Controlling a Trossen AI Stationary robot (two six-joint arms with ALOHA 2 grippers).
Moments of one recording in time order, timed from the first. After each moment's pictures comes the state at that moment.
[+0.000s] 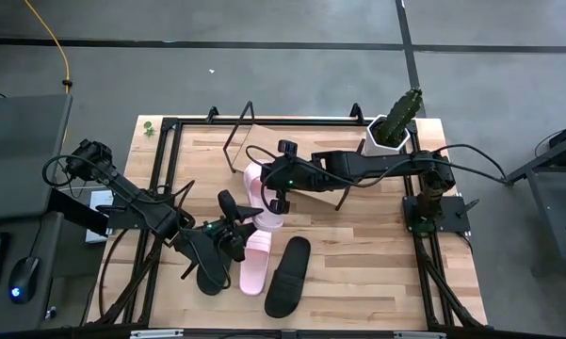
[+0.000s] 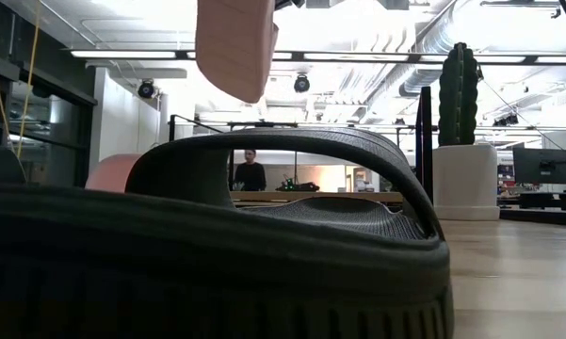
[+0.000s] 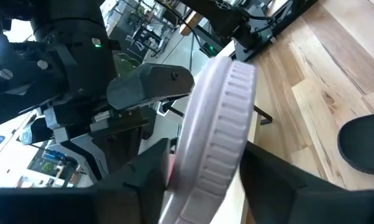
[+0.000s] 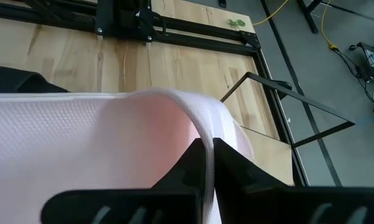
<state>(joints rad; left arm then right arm) -0.50 1.36 0.97 0.00 -1.01 0.62 0.09 1.88 1.92 -0.73 0.37 -0.11</state>
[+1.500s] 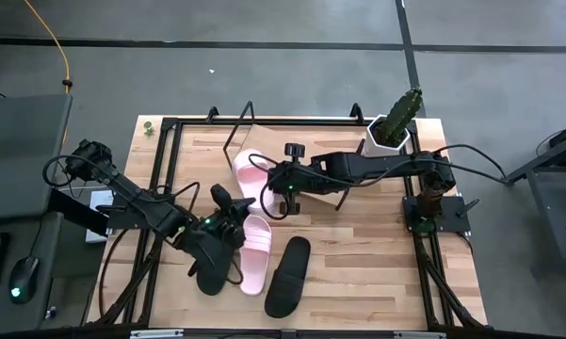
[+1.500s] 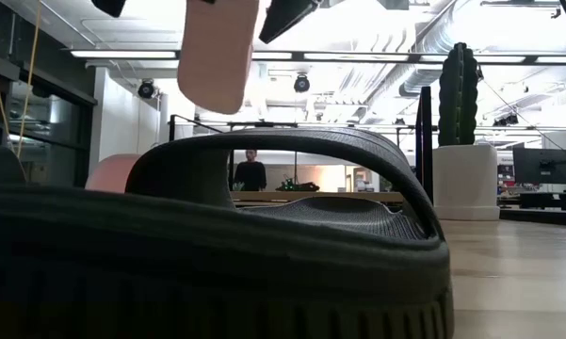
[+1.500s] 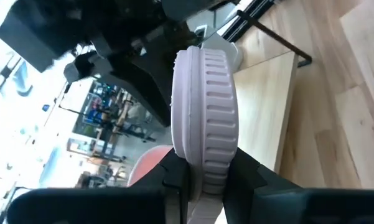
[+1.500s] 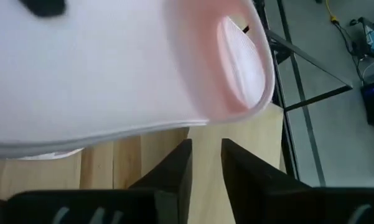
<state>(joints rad) -0.46 1.36 0.97 -0.21 -1.19 0.54 0.09 1.88 1.92 -0.92 0.42 -0.12</state>
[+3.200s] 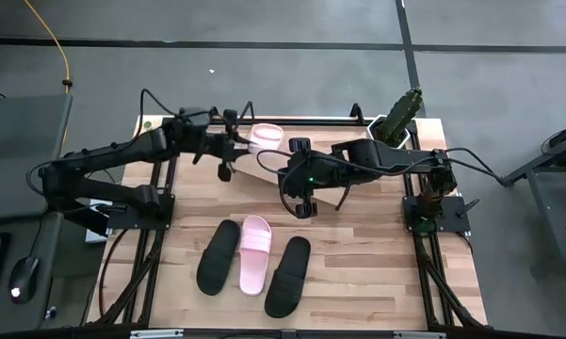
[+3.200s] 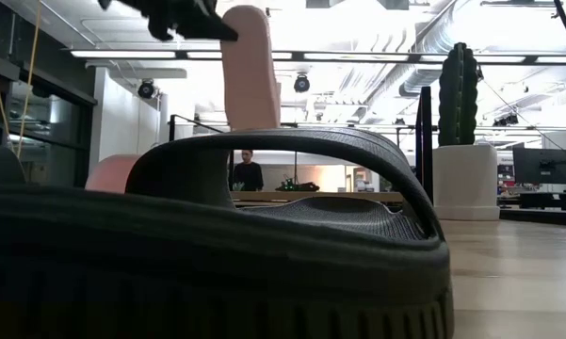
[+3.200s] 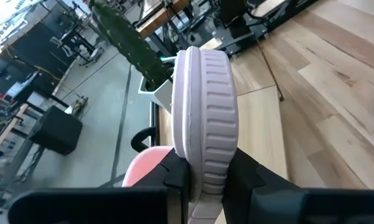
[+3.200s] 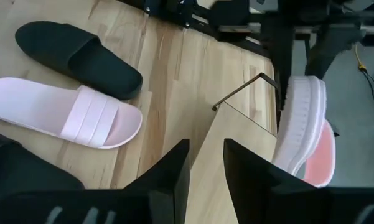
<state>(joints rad) 0.52 1.09 0.94 -0.20 0.26 0.77 0.14 1.88 2.24 -1.18 0.29 -0.24</state>
